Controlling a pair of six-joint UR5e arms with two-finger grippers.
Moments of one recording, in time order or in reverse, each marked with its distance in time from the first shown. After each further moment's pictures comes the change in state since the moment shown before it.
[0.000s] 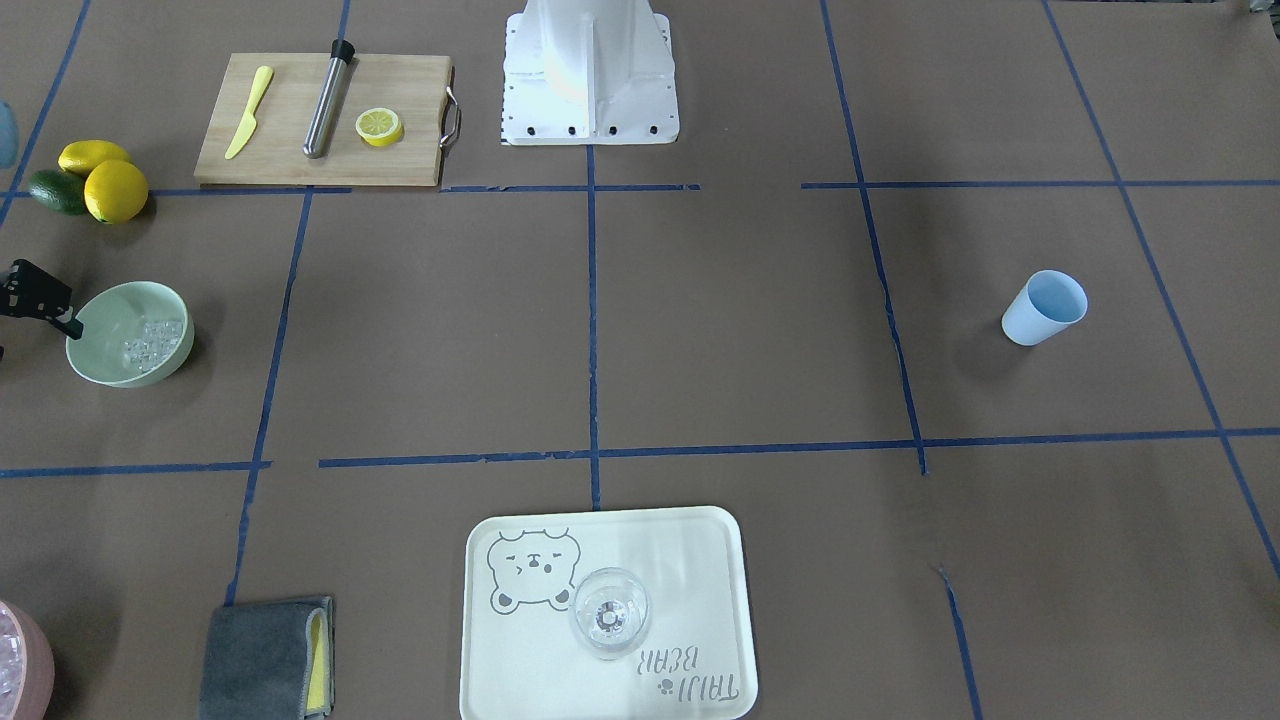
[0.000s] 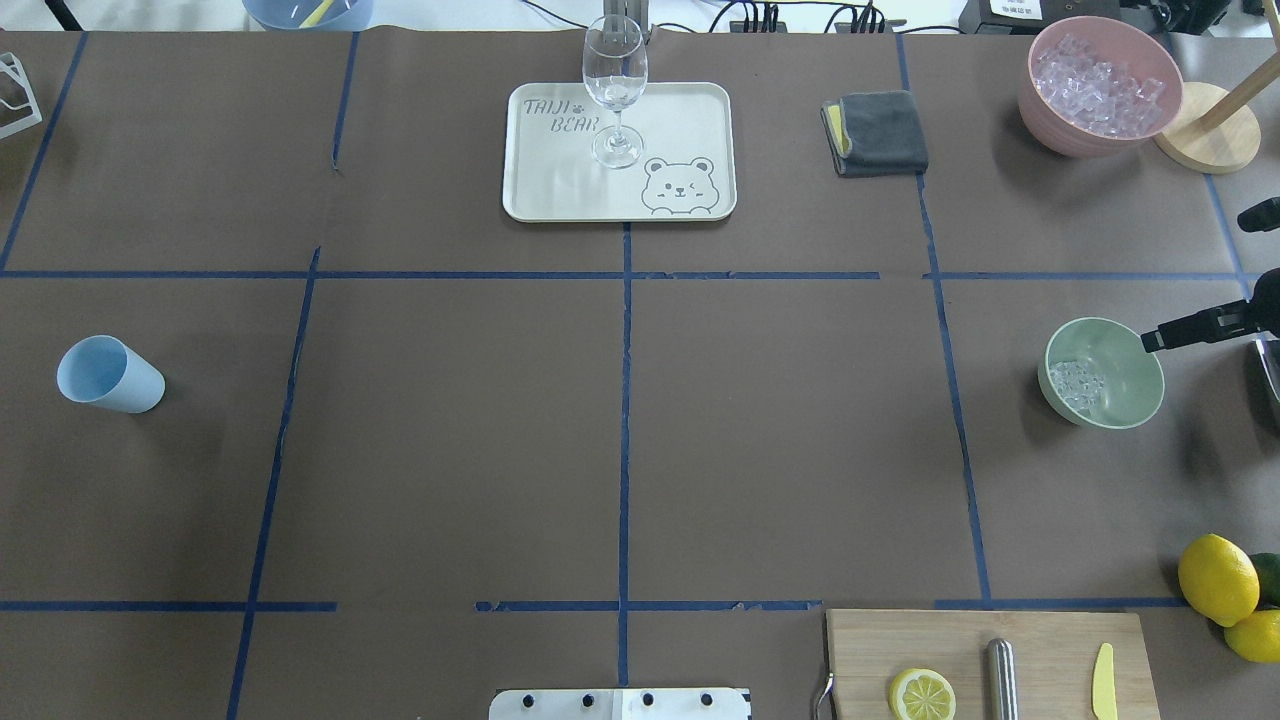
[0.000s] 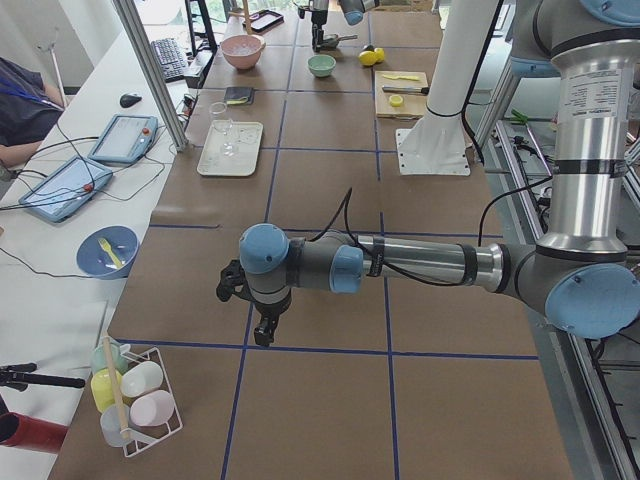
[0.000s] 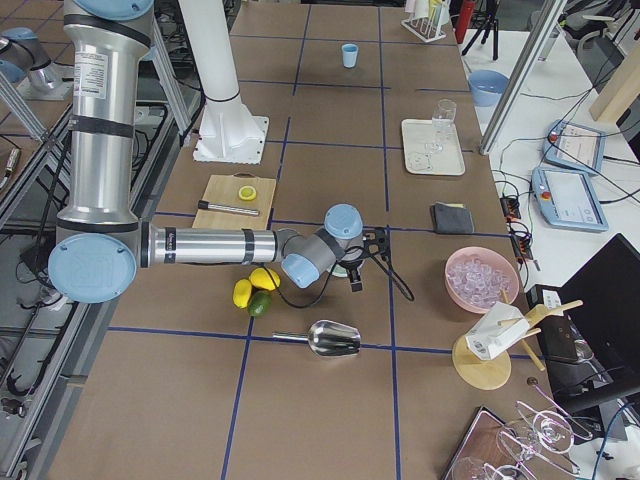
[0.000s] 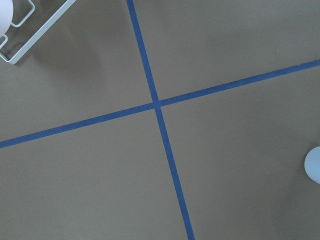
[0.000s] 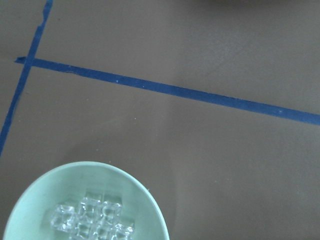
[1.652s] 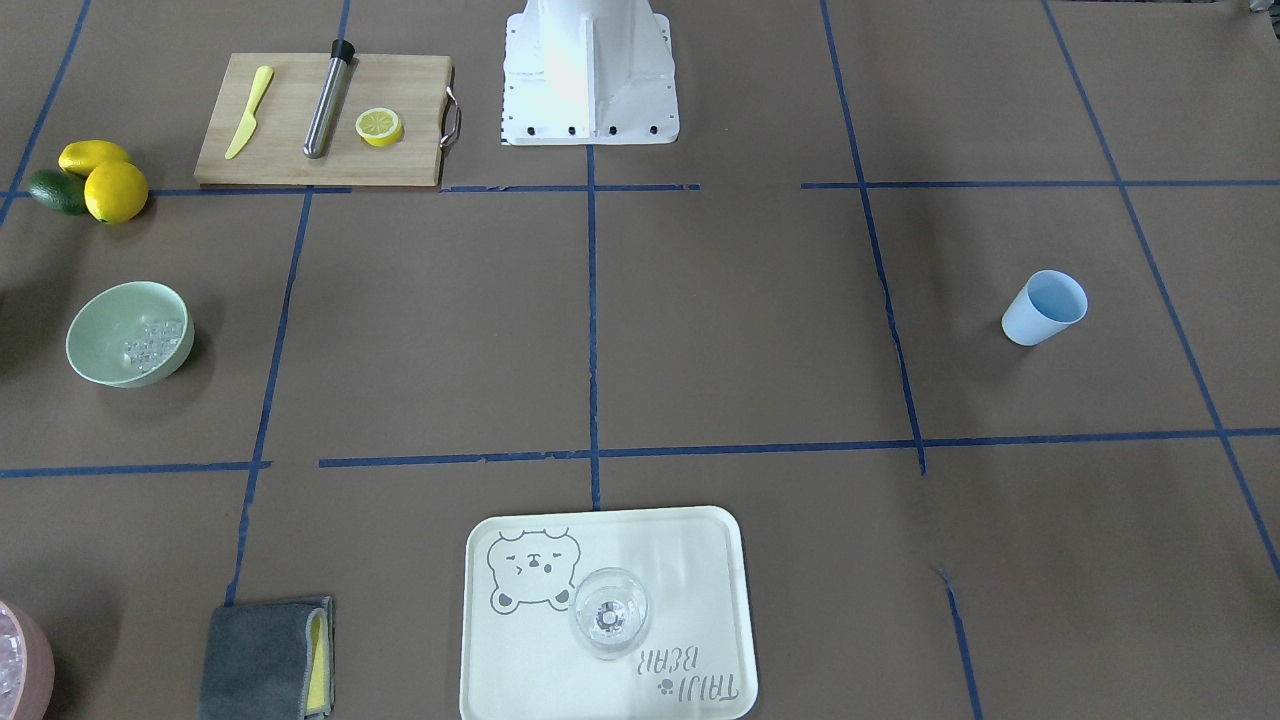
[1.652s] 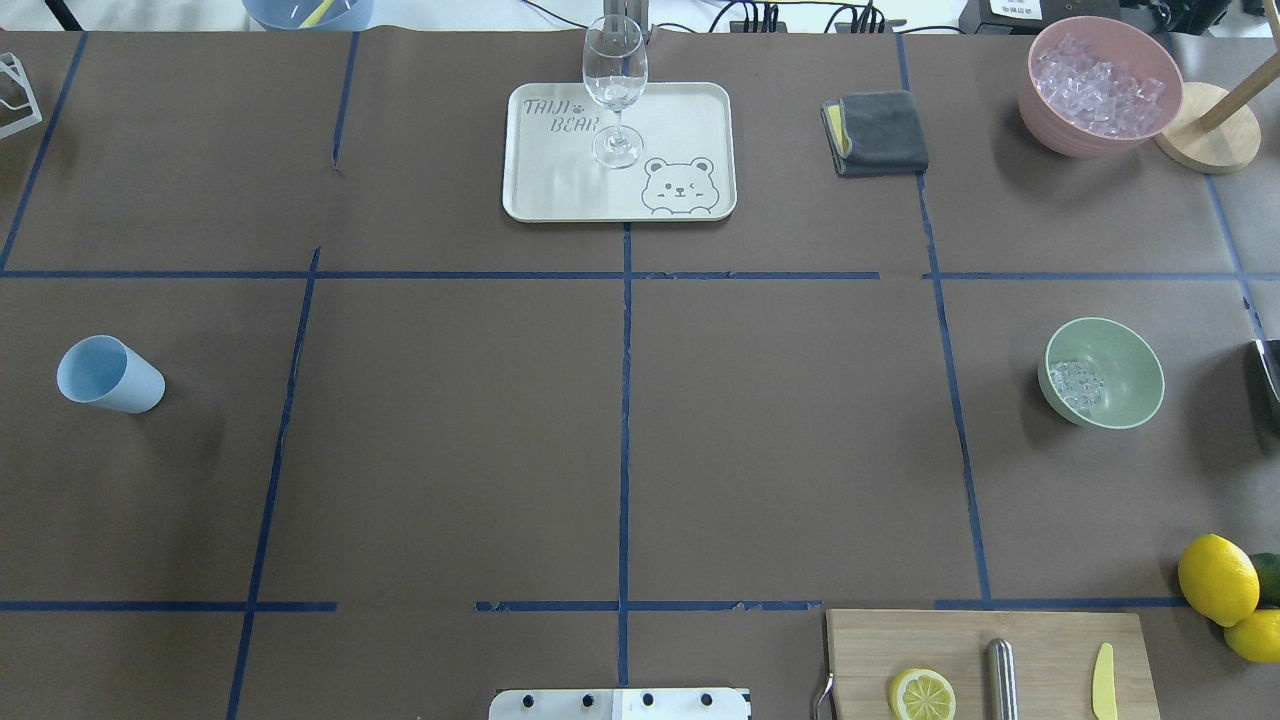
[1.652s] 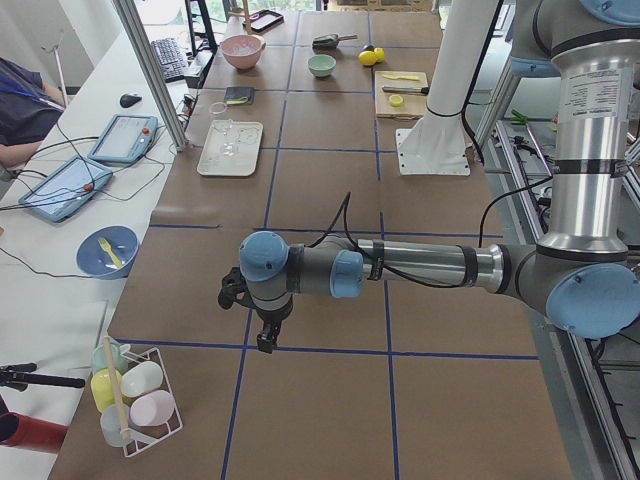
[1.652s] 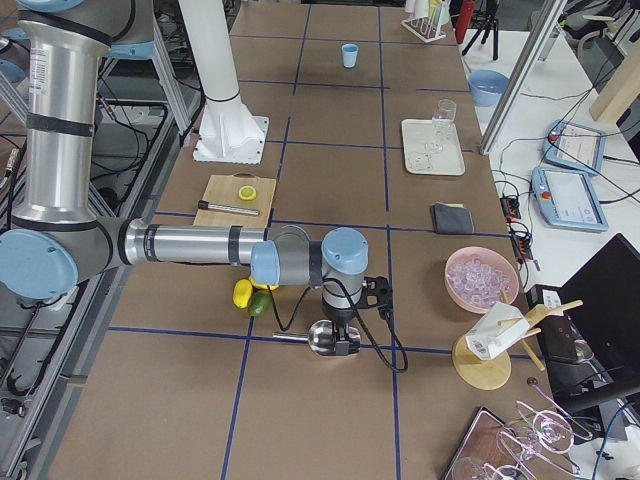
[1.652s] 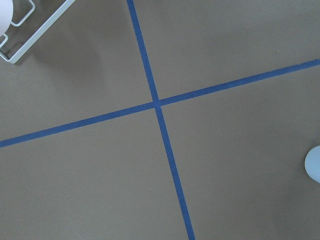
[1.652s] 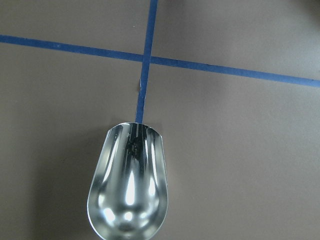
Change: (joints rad) left arm 0.000 0.004 0.036 0.005 0.001 0.000; right arm 0.385 -0.042 0.120 -0.704 -0.033 -0.579
